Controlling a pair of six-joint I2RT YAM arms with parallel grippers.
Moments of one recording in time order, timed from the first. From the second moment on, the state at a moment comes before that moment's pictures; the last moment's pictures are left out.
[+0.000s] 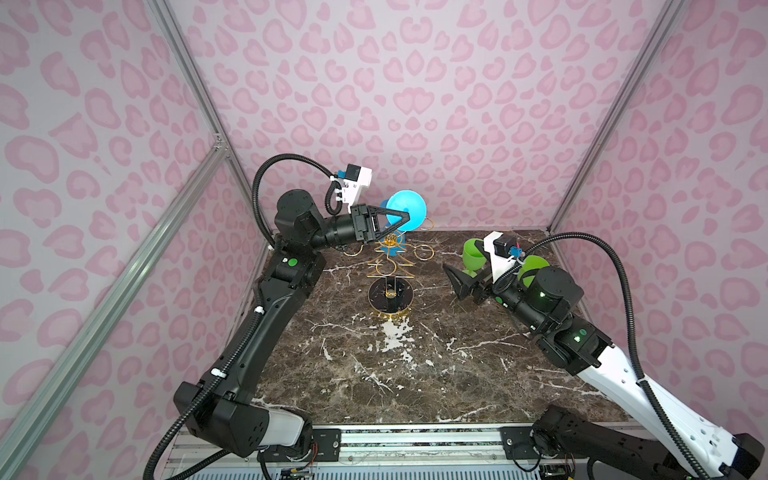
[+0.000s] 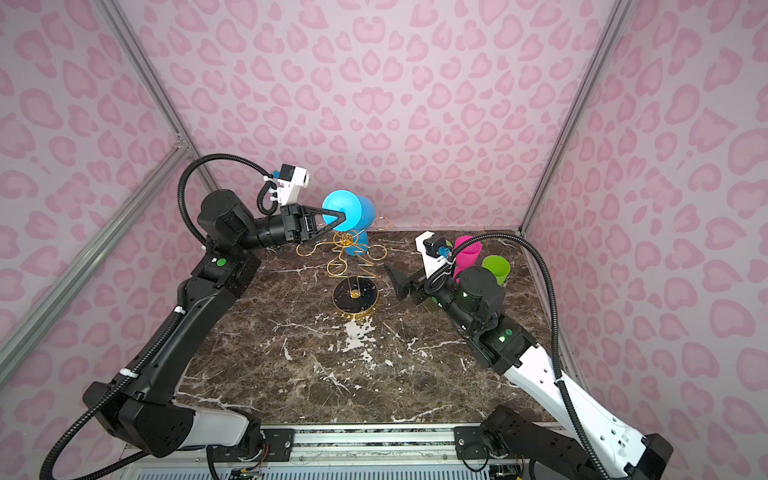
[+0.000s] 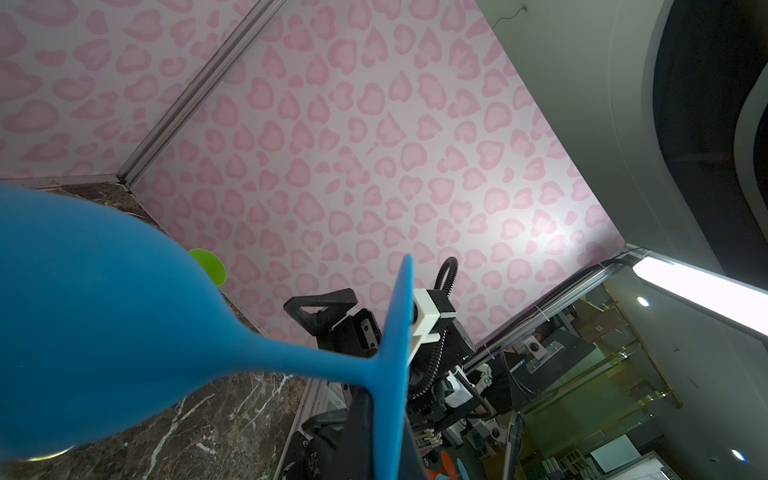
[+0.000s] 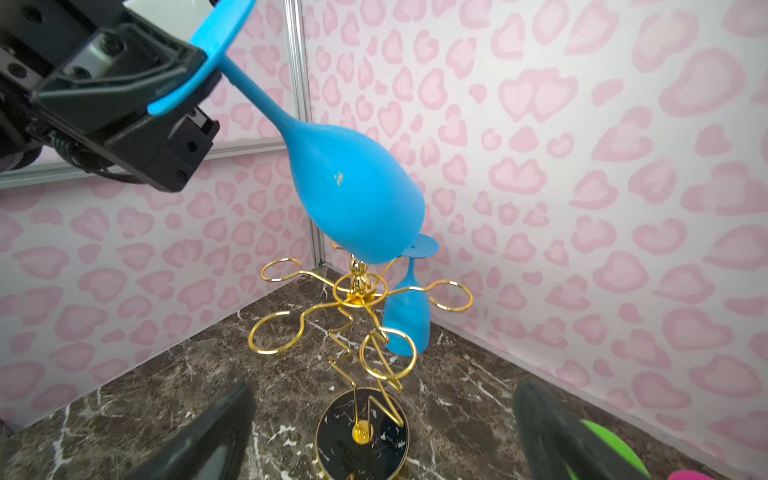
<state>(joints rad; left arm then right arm) -0.35 1.40 1.54 0.10 1.06 -1.10 0.70 0.98 1.03 -0.01 0.02 -0.02</state>
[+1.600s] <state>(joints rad) -0.34 1.38 1.53 0.14 1.04 -1.35 0.73 1.54 1.30 0.47 -0.05 -0.11</state>
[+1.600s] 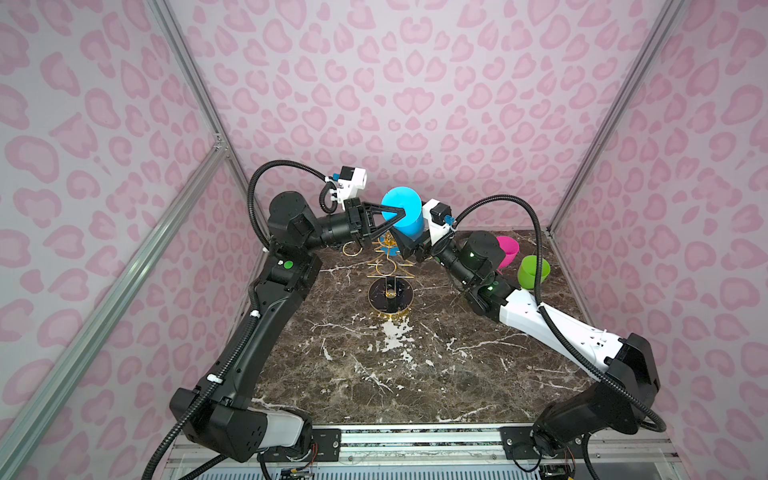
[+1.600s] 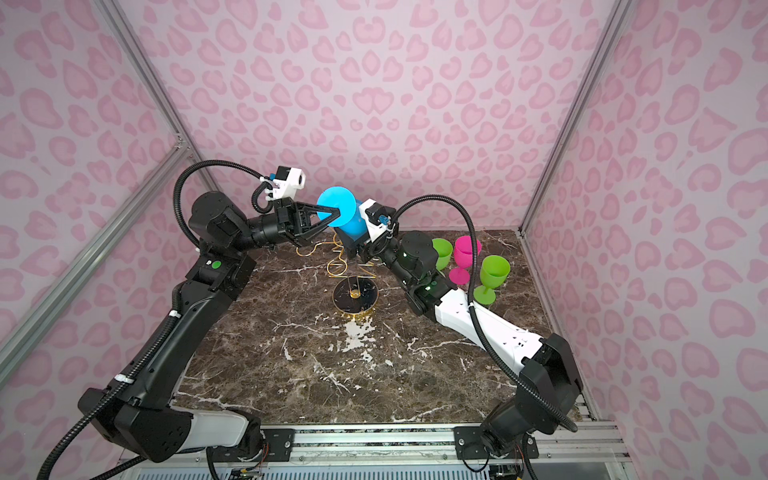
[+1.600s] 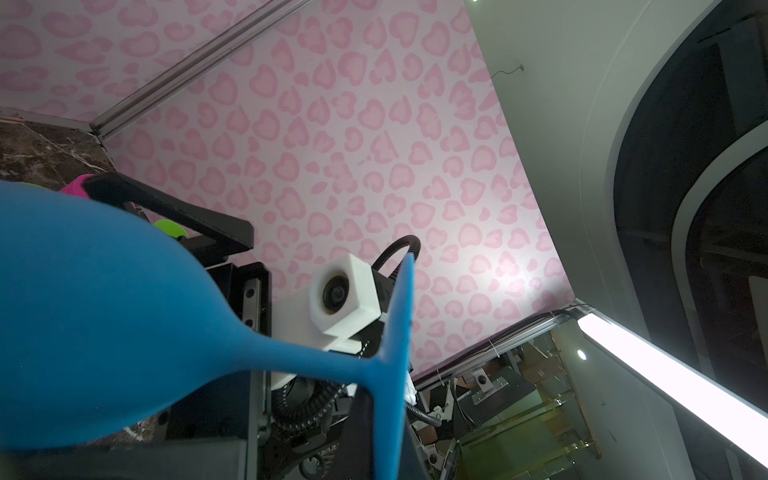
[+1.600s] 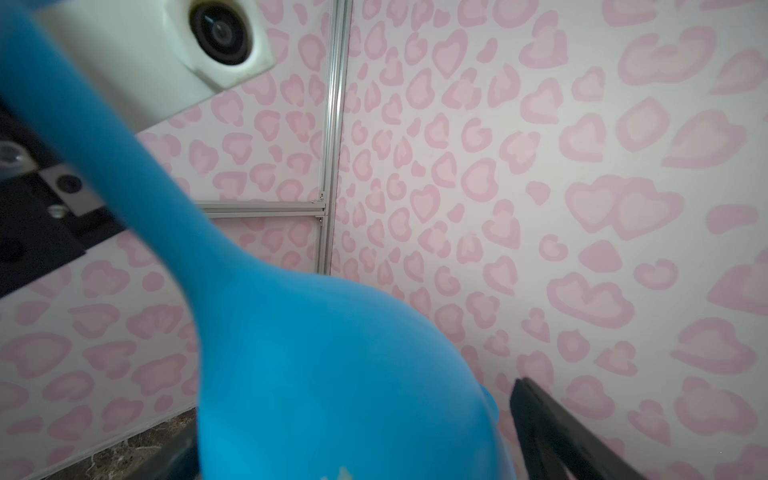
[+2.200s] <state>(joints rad) -0.33 1.38 1.52 0.15 1.05 -1.39 0.74 1.53 1.31 0.44 -0.05 -0.11</state>
